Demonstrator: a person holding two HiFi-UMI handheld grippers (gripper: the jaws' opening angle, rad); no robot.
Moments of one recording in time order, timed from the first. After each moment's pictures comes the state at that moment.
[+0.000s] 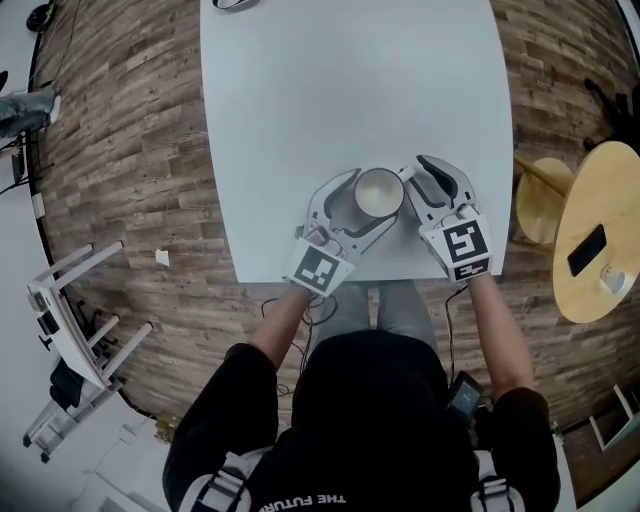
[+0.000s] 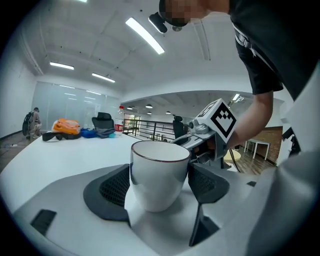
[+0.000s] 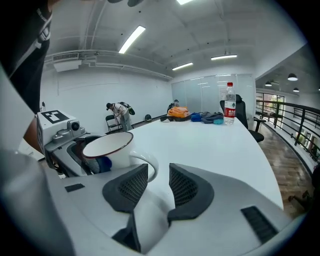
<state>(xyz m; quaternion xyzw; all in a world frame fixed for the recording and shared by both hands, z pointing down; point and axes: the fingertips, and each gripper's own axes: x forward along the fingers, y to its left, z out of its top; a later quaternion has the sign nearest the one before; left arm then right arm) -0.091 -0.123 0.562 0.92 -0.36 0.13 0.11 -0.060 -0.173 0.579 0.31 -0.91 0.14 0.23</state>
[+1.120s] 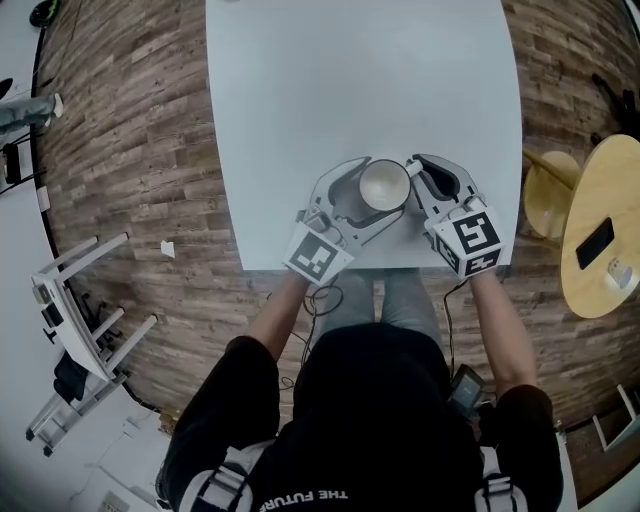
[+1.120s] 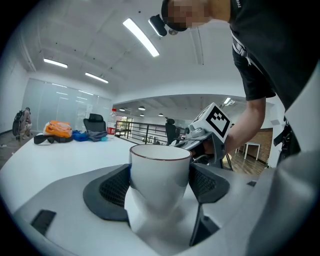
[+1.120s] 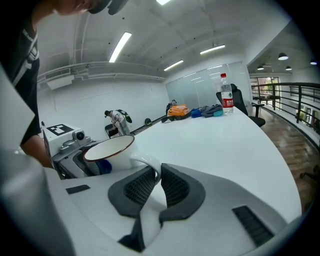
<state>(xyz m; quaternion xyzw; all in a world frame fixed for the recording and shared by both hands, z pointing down) -0.091 -0.113 0.548 0.94 -0.31 0.11 0.09 -0.068 -0.155 0.576 0.31 -0.91 0.21 0.19</state>
